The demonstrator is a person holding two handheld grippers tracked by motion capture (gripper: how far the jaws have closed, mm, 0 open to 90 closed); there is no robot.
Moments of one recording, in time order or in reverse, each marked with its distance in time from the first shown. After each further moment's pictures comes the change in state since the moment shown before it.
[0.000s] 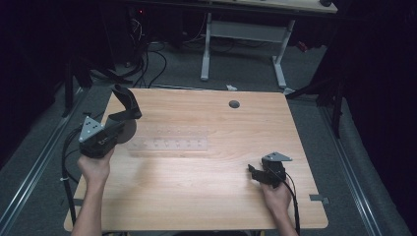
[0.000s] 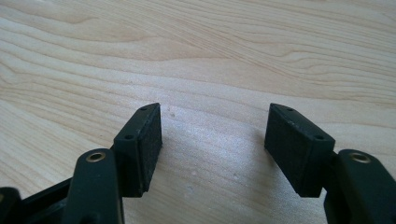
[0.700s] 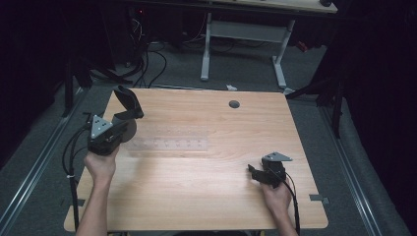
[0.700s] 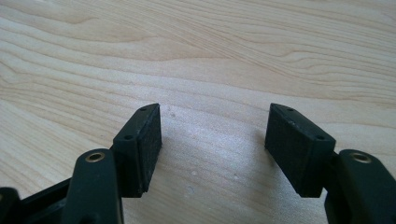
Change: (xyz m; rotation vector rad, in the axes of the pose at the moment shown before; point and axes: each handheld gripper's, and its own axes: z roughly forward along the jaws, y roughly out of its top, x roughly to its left) left arm 0.005 -0.015 0.017 0.018 0.071 0.035; right arm 0.000 0.000 0.000 0.000 0.003 0.001
